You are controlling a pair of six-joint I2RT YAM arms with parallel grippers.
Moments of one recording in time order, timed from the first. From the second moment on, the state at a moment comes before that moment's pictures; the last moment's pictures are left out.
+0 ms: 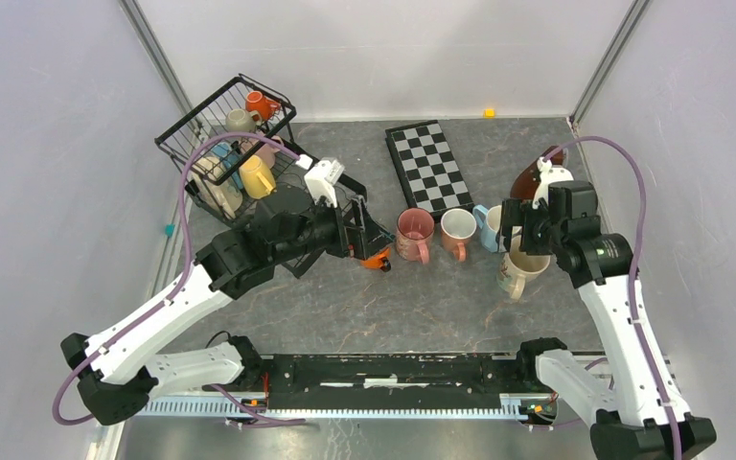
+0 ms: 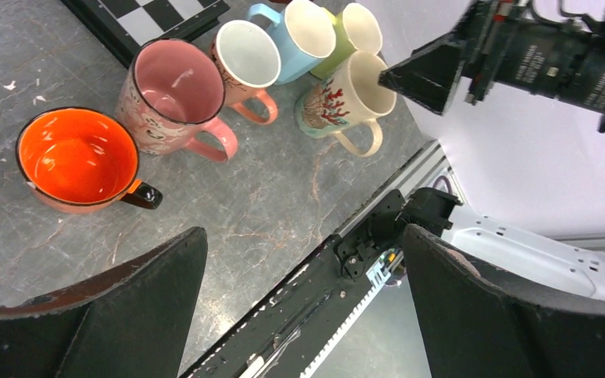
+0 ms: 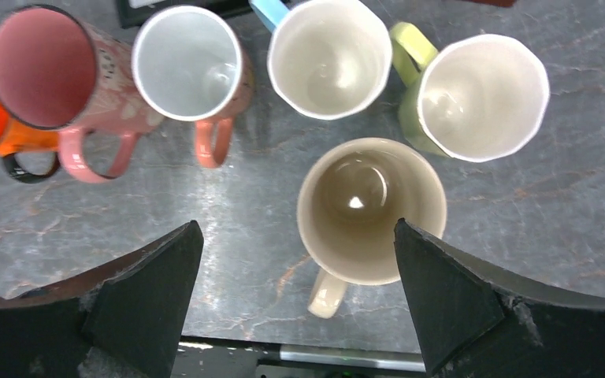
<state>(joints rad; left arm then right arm) -0.89 1.02 1.16 -0.50 0.05 -0.66 0.14 0.91 1.07 -0.95 0.03 0.14</state>
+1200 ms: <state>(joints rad) -0.51 1.49 1.20 -0.66 -0.72 -0.77 0.36 0.82 0.92 -0.48 -0.29 0.31</state>
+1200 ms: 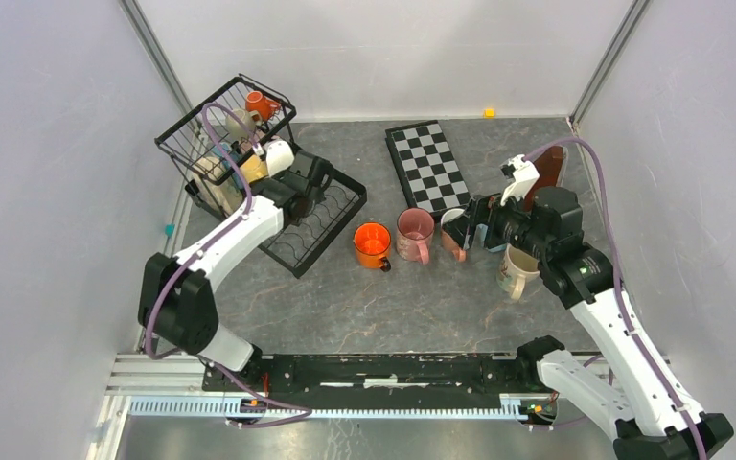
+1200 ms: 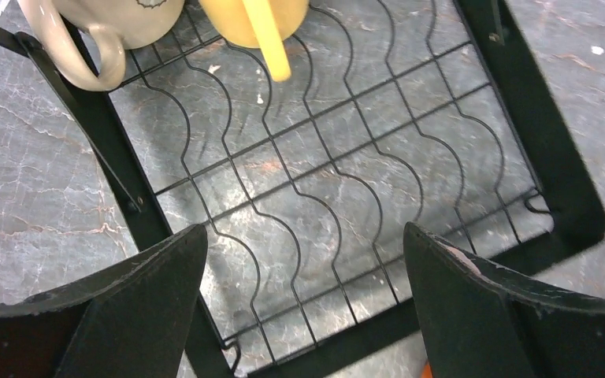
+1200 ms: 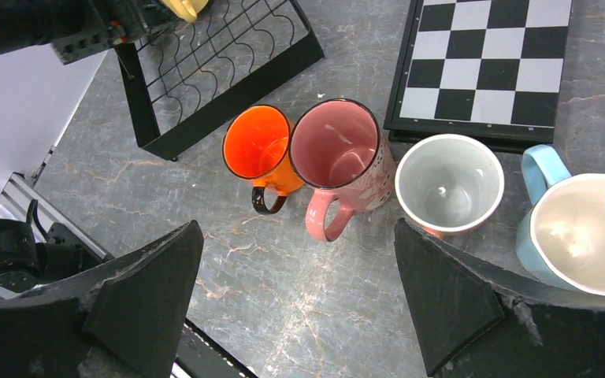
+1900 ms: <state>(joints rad) -0.34 1.84 1.31 -0.40 -0.74 -0.59 0.37 0.80 0.90 -0.46 -0.30 0.30</state>
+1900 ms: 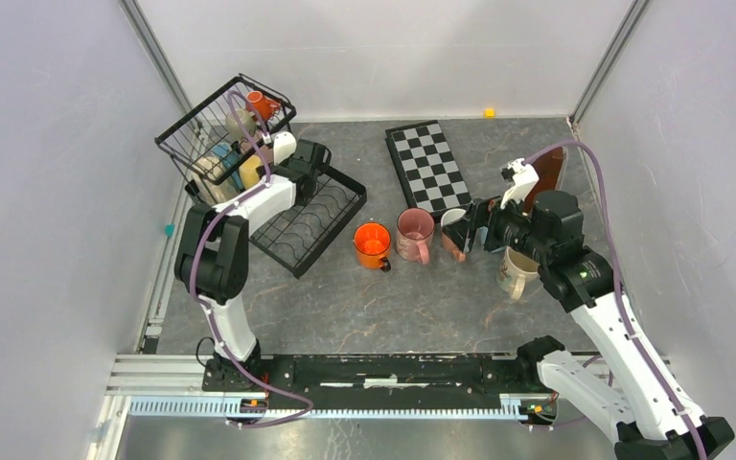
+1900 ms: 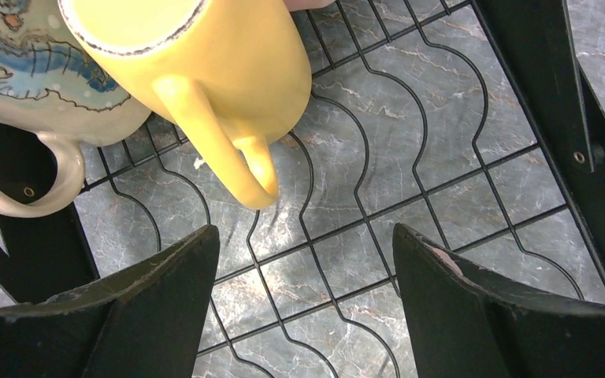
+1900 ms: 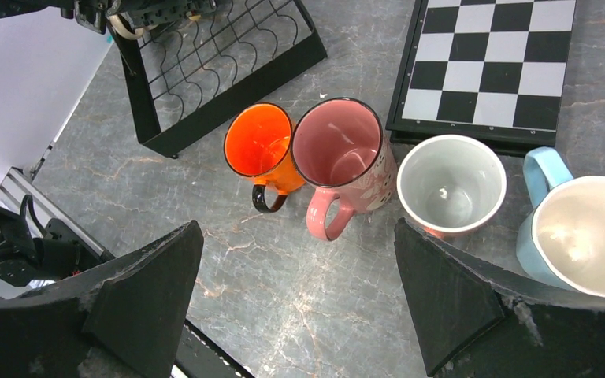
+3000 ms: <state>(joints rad) -0.29 1.91 1.35 -0.42 -0.75 -0.52 0.37 0.77 0.82 -0.43 -0.32 0.29</state>
